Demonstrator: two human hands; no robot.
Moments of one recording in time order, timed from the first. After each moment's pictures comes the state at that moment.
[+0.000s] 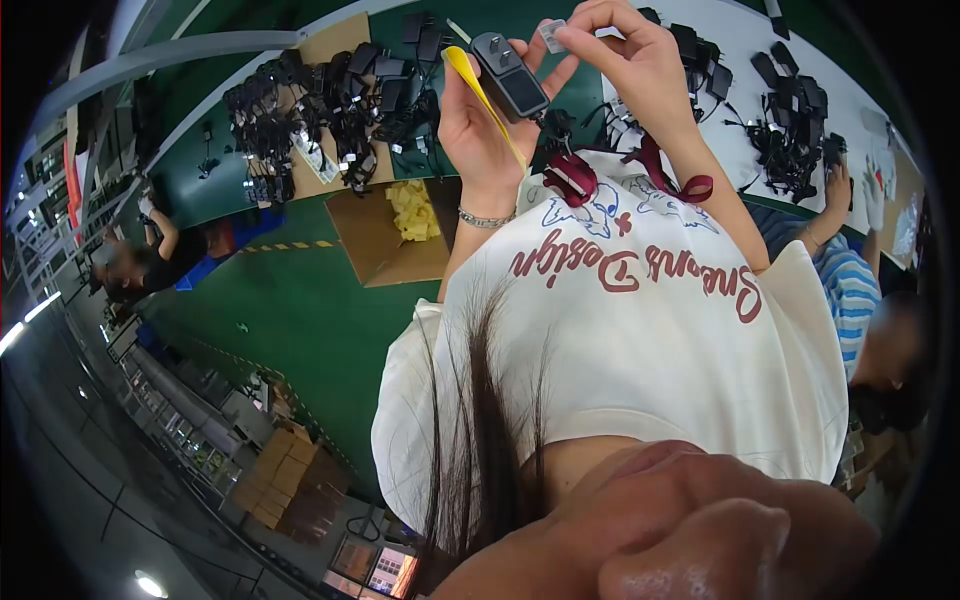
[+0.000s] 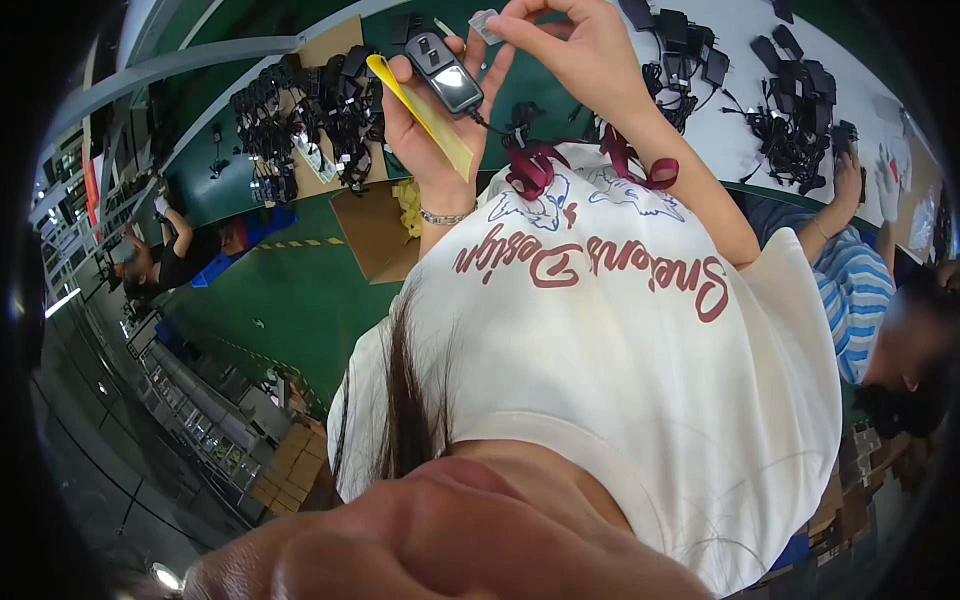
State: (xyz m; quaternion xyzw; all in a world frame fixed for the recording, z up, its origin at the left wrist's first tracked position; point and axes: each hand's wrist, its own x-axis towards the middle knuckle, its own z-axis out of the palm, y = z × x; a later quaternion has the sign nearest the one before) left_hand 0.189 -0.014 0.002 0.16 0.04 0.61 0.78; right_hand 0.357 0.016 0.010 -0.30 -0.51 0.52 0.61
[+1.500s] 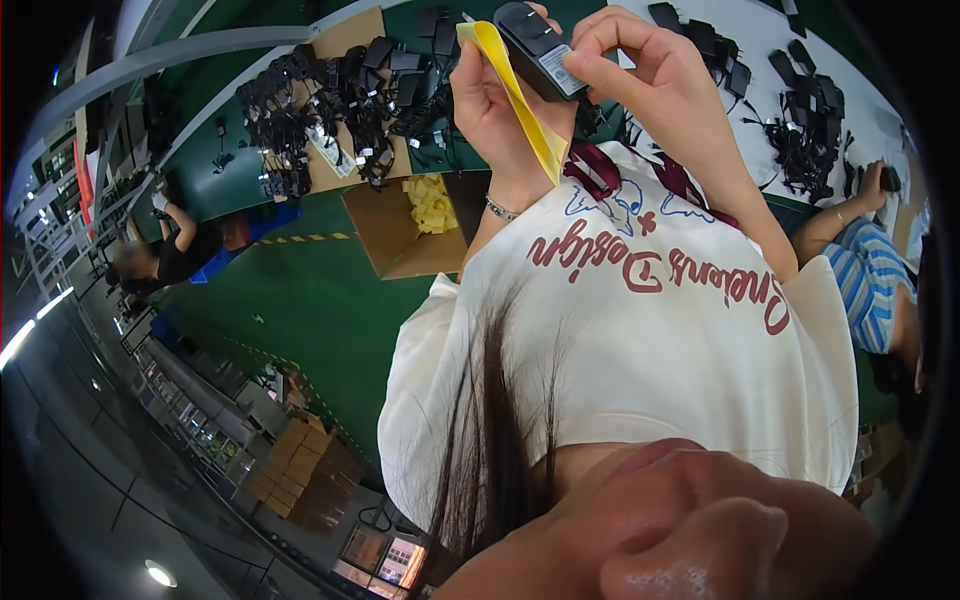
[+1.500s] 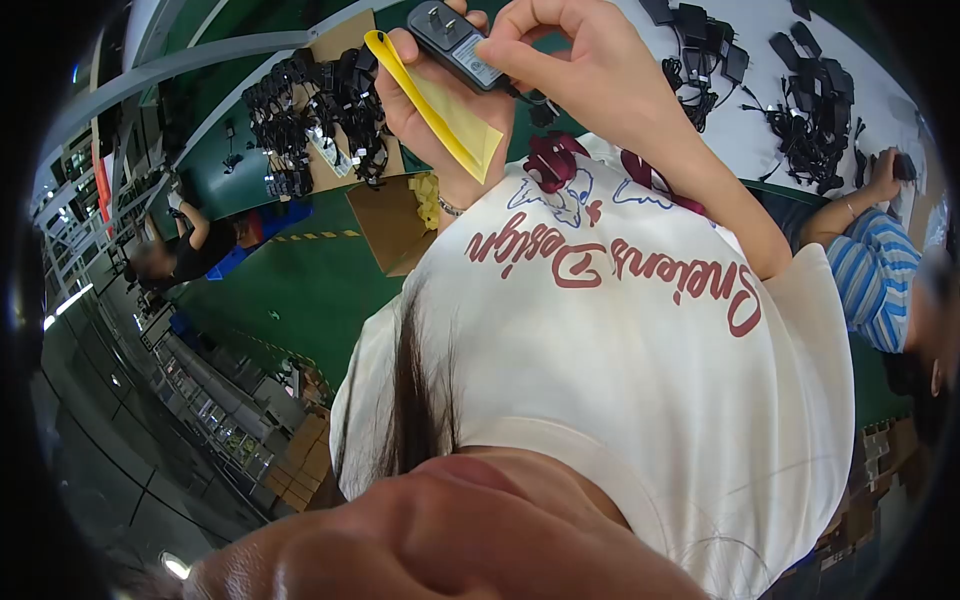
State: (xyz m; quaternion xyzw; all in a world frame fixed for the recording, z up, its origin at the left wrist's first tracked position) left_hand 0.196 -0.005 0.035 0.03 0.15 0.64 0.76; right_hand 0.336 0.018 0.032 -0.15 -0.50 0.61 0.59
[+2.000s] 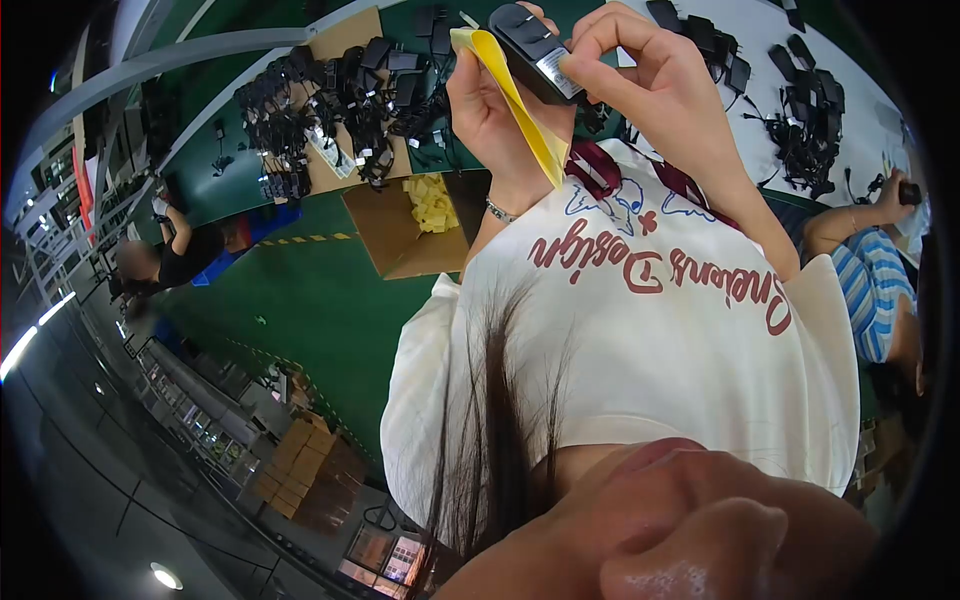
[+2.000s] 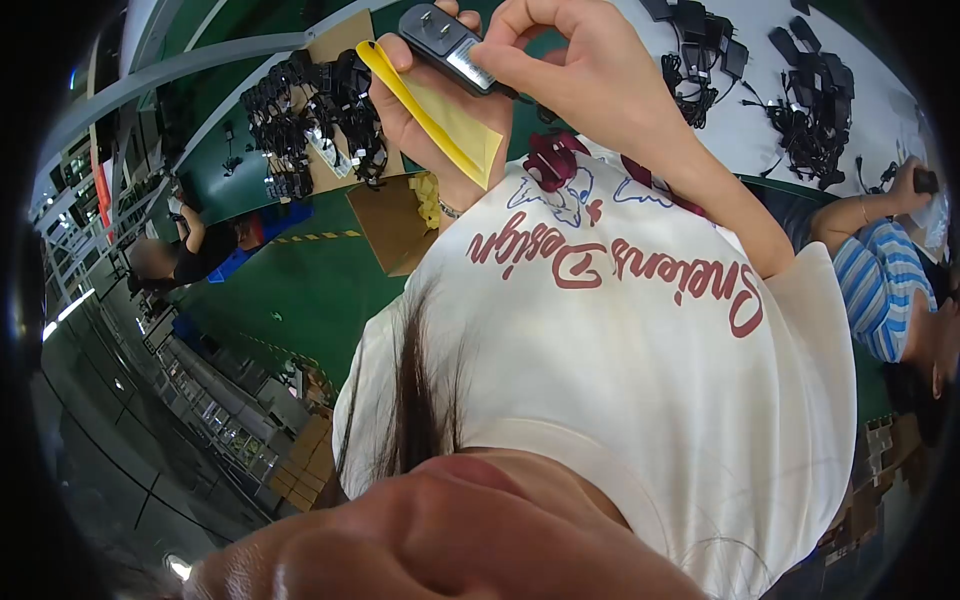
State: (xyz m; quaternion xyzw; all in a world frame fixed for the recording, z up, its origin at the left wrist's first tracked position) left_hand 0.199 -0.007 0.037 0.06 0.20 0.65 0.74; right_hand 0.347 -0.007 0.092 -0.46 -0.45 0.63 0.43
